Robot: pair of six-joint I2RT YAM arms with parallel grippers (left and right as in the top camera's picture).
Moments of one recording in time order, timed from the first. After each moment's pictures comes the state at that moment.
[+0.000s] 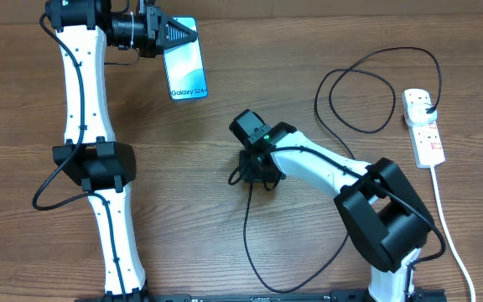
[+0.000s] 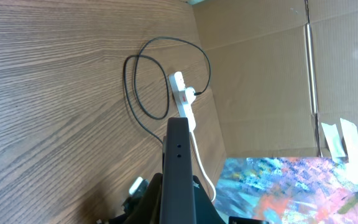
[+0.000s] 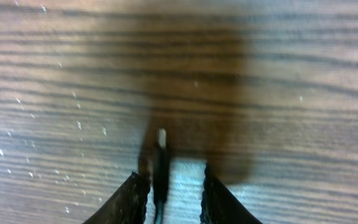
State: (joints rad) left arm 0.07 2.57 2.92 -1.60 1.20 0.01; right arm 0.69 2.01 1.33 -0.74 -0.04 0.68
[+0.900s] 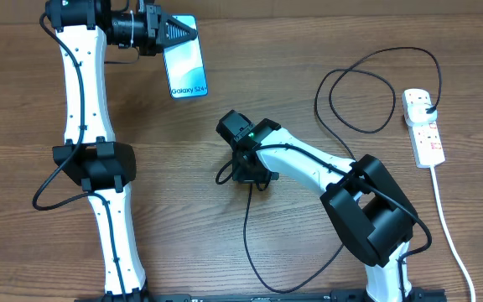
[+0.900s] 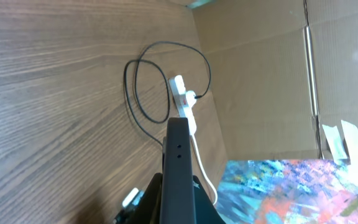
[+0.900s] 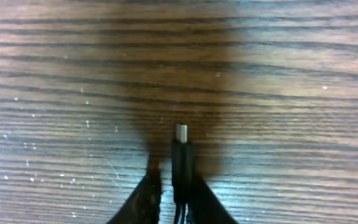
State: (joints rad) left arm 0.07 2.57 2.92 -1.56 1.20 -0.02; right arm 0.73 2.07 1.43 -0.85 0.01 0.72
